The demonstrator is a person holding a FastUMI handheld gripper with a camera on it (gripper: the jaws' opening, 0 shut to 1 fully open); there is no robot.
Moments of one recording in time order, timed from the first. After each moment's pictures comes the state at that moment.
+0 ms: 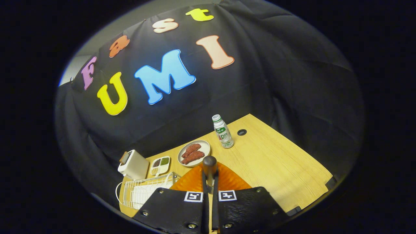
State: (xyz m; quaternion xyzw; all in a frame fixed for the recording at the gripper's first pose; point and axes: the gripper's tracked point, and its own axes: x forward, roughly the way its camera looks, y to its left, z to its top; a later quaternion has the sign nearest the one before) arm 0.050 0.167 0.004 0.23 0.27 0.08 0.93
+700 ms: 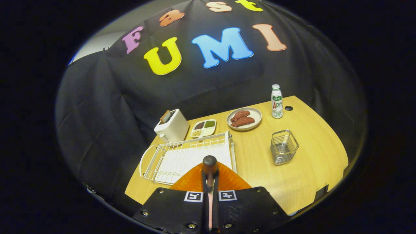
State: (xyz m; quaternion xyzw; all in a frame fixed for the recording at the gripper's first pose) arm -0.074 0.359 -0.008 0.16 0.34 0.23 0.90
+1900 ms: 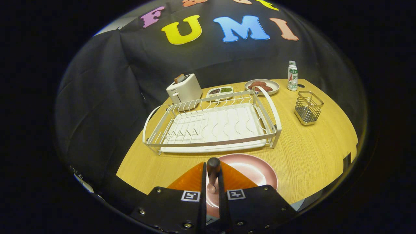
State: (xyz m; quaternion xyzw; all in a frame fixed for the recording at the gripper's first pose) arm -0.181 0.459 -0.080 0.11 0.37 0.23 0.89
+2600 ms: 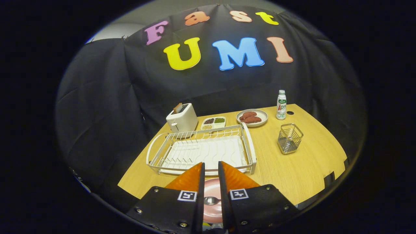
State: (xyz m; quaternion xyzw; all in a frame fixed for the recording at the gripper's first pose) arm -0.152 0.403 0.008 0.11 0.27 0.21 0.93
